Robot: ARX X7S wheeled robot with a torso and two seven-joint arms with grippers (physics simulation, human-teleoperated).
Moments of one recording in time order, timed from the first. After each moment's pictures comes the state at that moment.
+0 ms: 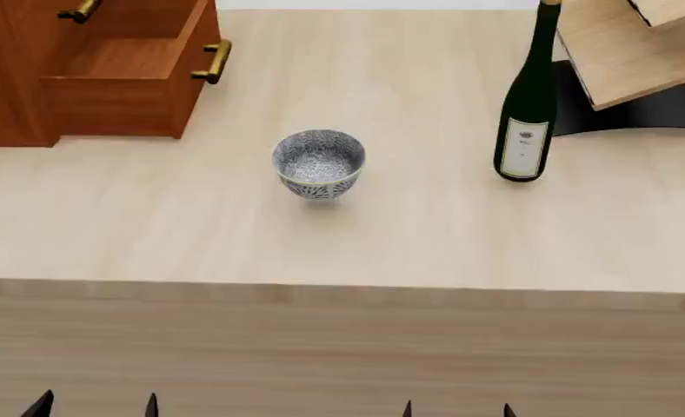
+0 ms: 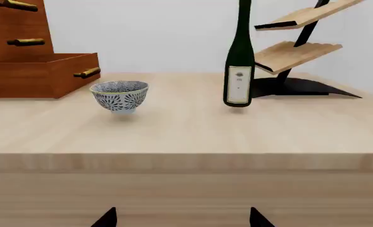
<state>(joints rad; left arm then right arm) 0.00 0.00 0.00 0.00 0.00 0.00 0.00 0.00 0.00 0.00 0.00 0.00 0.00 0.00</state>
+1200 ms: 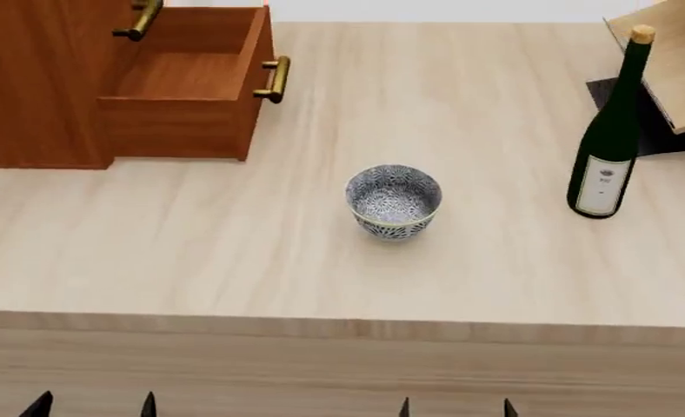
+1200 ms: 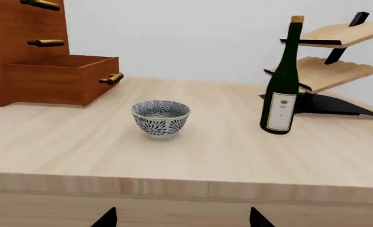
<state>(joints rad) 0.01 -0.10 0.09 0.06 -0.15 -0.06 -0.09 -0.01 0.10 -0.13 -0.07 0.04 0.04 0.15</state>
